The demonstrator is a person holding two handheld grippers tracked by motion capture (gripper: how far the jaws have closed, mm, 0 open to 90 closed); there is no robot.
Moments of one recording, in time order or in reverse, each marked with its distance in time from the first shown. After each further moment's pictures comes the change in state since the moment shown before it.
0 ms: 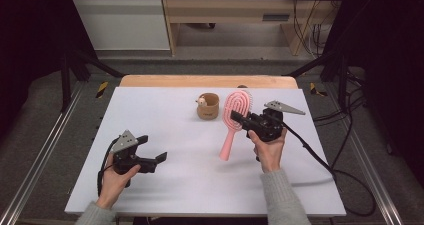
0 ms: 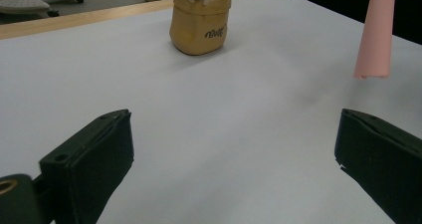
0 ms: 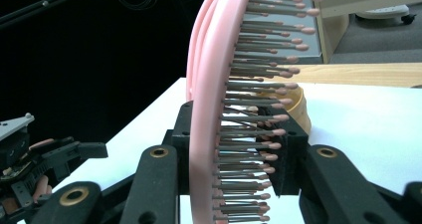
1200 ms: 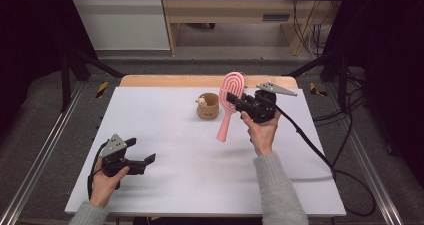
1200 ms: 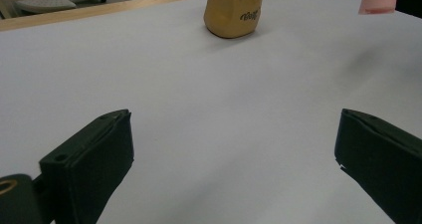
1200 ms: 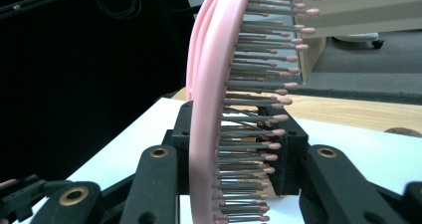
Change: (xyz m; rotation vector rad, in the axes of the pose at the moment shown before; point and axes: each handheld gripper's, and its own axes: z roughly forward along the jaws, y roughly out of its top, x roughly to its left) left arm 0.023 -0.023 -0.013 0.004 0.057 0.007; right arm 0.004 0.037 0.029 -0.037 -0.074 -0.056
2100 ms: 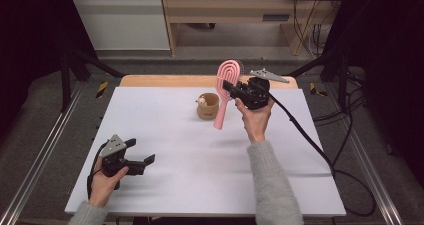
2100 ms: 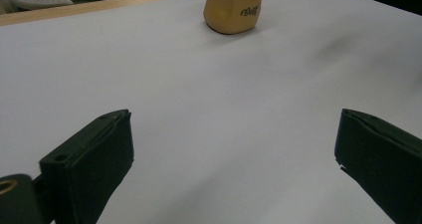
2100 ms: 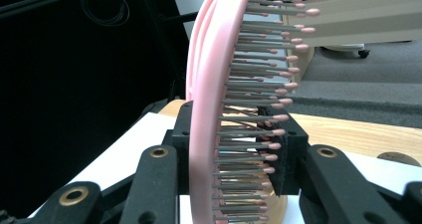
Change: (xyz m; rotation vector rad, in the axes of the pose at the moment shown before) left arm 0.003 -0.003 0.000 0.004 -0.008 -0.003; right arm -0.003 0.021 0.030 -0.019 -0.042 -0.010
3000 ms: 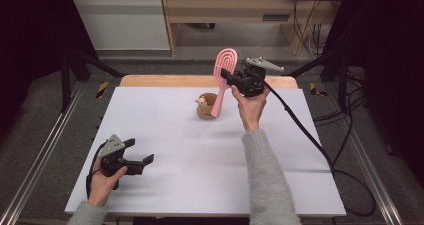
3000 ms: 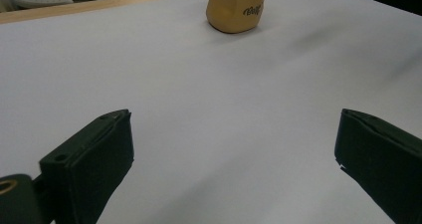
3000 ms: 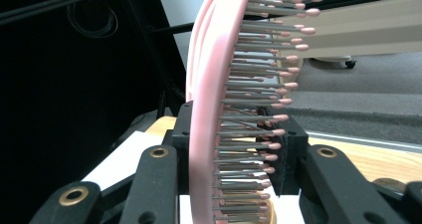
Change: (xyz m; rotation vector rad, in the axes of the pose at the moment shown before) left arm 0.003 -0.001 -0.001 -0.001 -0.001 -0.003; right arm -0.004 0.022 0.025 -0.035 -0.038 0.001
